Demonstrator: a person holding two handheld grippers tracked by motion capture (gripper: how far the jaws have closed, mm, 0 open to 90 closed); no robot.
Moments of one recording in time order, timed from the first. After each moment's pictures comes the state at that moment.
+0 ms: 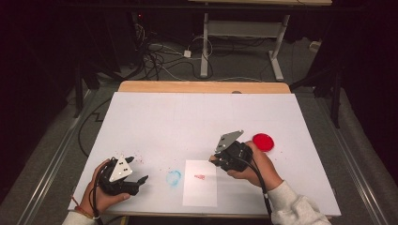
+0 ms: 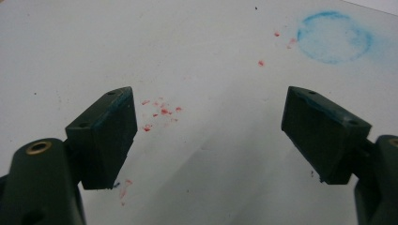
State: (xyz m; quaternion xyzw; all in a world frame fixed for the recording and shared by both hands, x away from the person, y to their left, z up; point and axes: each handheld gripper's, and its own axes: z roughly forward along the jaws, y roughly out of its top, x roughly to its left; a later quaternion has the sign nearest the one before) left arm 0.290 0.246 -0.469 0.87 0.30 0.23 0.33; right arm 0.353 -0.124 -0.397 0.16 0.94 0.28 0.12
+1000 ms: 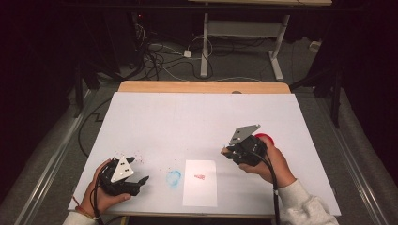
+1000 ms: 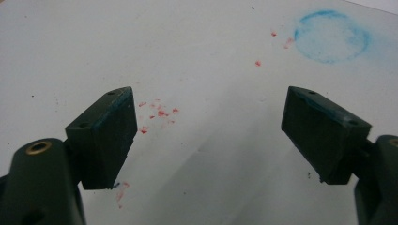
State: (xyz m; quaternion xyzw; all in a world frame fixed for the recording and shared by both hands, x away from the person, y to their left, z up) left arm 0.289 0.243 -0.469 0.87 0.29 0.23 0.32; right arm 0.359 -0.157 -0.383 0.20 0.93 0.28 0.15
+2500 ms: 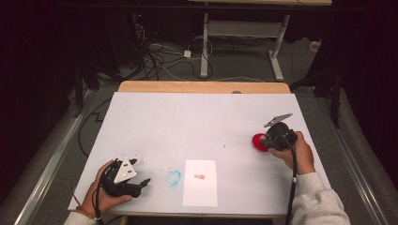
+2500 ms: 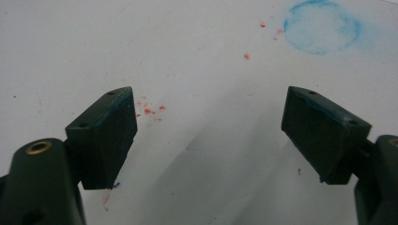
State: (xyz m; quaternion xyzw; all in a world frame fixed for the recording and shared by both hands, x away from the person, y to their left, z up) left arm 0.290 0.238 -0.472 0.88 0.28 0.23 0.31; right arm 0.421 -0.257 -0.422 0.40 0.87 0.20 0.19
